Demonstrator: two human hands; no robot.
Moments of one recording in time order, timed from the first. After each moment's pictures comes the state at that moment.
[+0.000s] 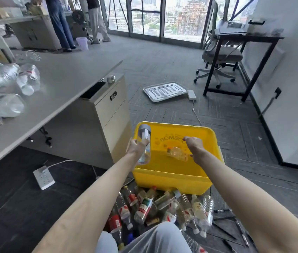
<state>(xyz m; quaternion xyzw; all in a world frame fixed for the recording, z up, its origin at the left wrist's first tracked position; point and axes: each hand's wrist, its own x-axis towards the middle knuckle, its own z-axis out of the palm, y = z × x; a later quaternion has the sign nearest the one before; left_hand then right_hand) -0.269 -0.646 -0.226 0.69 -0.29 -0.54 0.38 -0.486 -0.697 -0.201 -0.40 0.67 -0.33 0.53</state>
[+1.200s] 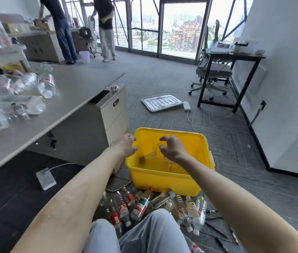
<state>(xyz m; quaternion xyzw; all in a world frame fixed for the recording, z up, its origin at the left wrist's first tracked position) -0.253 -0.571 -0.140 0.73 -0.67 -0.12 0.04 -0.457 -0.598 -0.146 -0.77 0.57 -0.18 0.21</state>
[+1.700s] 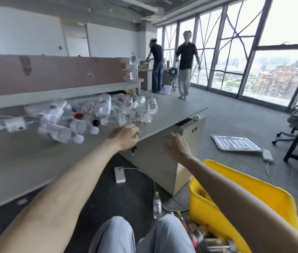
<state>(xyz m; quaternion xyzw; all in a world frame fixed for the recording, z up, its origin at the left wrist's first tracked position) -0.068 -0.326 -0.014 0.81 -0.56 0.07 0.14 -0.244 -0.466 -0.051 -0.89 0.34 -0.24 0.21</state>
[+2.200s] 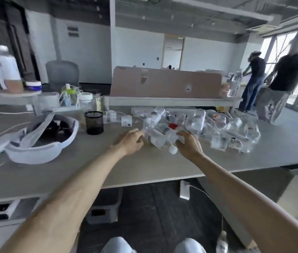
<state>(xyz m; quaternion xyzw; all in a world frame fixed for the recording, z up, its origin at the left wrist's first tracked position) 0.077 -0.080 -0.005 0.91 -0.32 0.10 0.23 -0.007 -0.309 -0.003 -0.93 0.11 -0.22 0.26</state>
